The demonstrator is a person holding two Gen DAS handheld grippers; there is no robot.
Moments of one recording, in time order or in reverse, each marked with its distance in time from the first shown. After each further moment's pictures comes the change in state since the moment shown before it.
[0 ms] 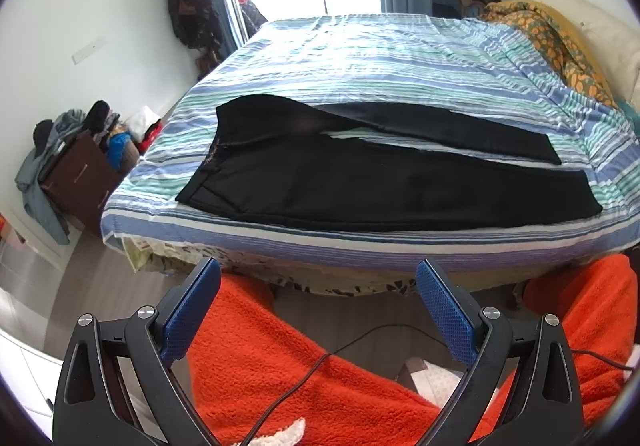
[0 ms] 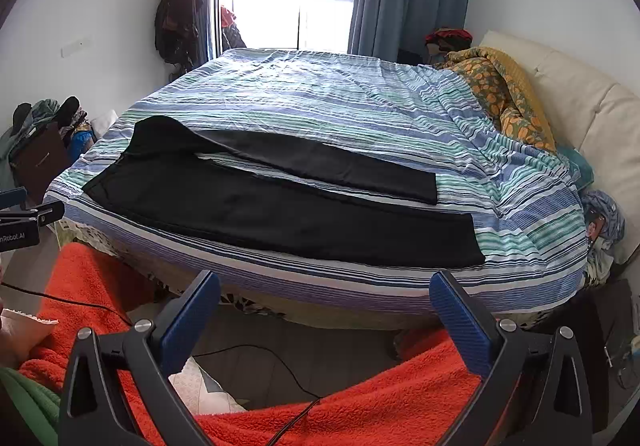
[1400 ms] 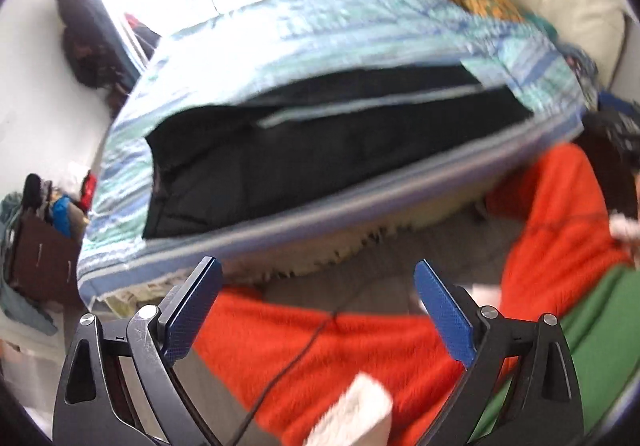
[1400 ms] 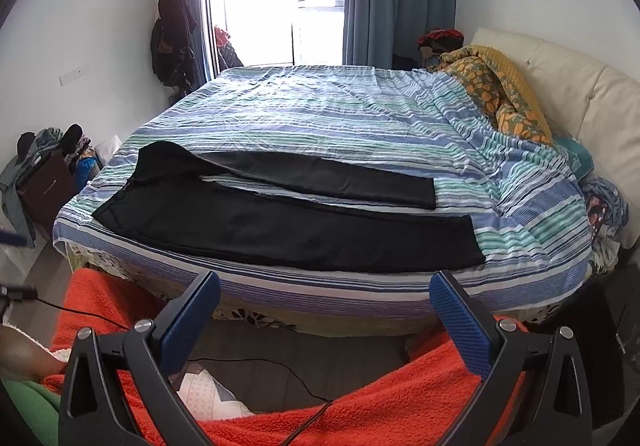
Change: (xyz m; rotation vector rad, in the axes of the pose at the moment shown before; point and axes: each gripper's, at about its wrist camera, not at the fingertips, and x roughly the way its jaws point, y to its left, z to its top) left arm -0.025 0.016 0.005 0.298 0.007 -0.210; right arm -0.020 -0.021 0.011 0.018 -0.061 0.010
